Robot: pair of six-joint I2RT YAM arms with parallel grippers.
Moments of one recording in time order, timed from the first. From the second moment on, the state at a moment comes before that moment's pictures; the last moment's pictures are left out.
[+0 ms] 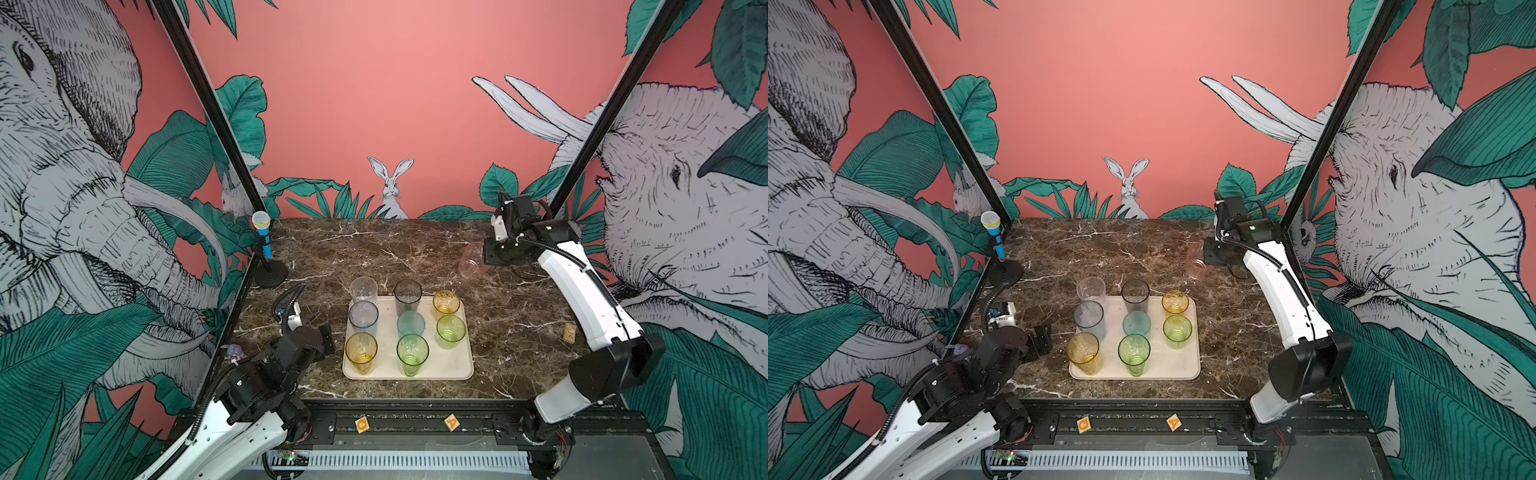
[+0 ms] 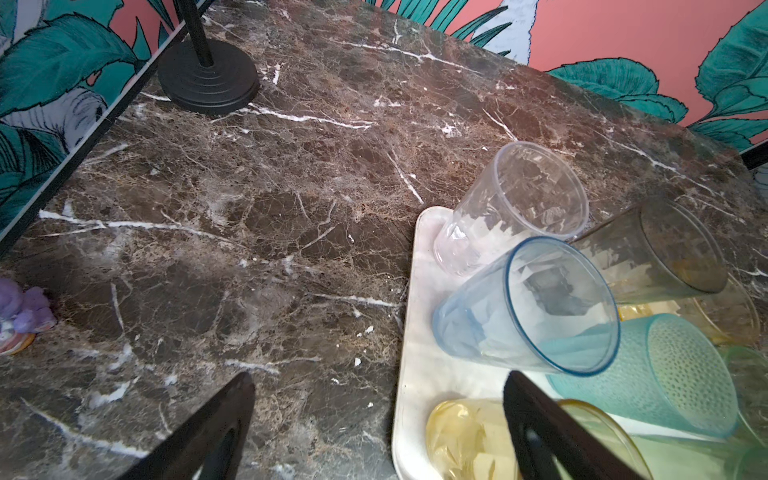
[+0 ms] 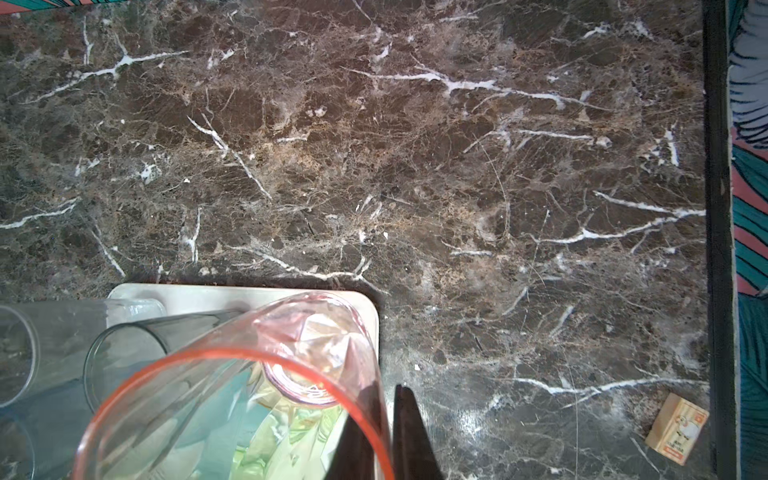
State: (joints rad) left arm -0.80 0.47 0.70 -1.02 -0.55 -0.81; right arm 0.28 1.54 1.71 -1.18 0.00 0.25
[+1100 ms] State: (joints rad) left arm -0.80 0.42 0.70 -1.13 -0.48 -0.87; right arm 0.61 0.98 1.32 -1.47 0.17 0.35
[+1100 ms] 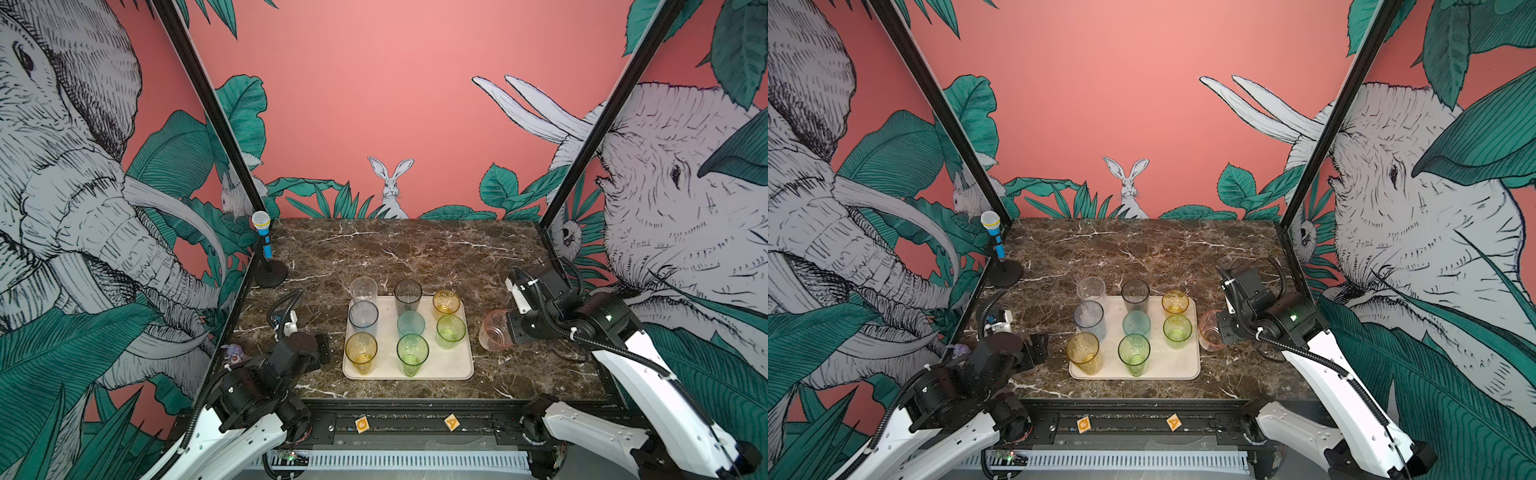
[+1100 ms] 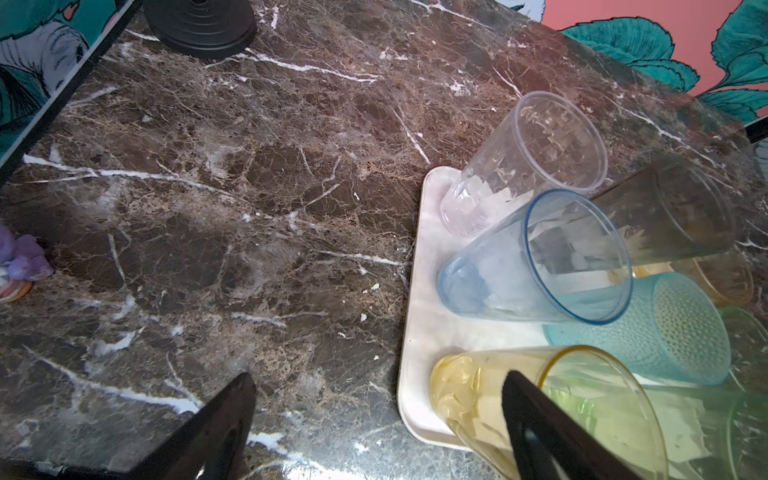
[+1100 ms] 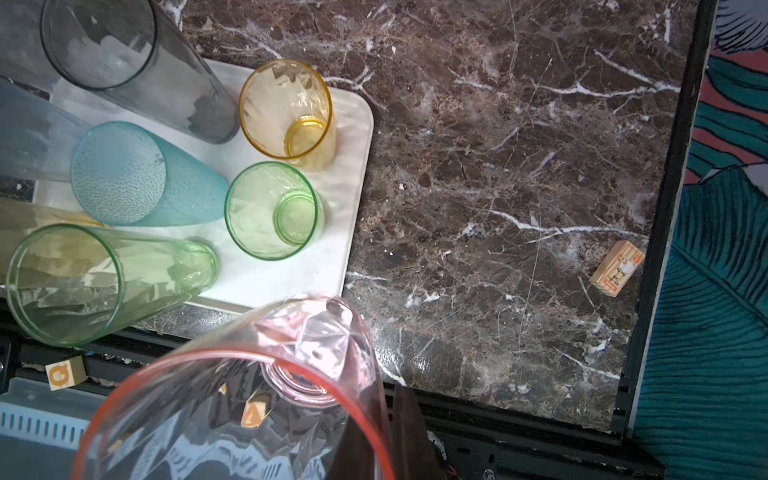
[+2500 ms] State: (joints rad) left arm -0.80 0.43 0.67 -1.13 -0.41 -0.90; right arm 0.94 0.94 0.69 -0.97 0.22 0.66
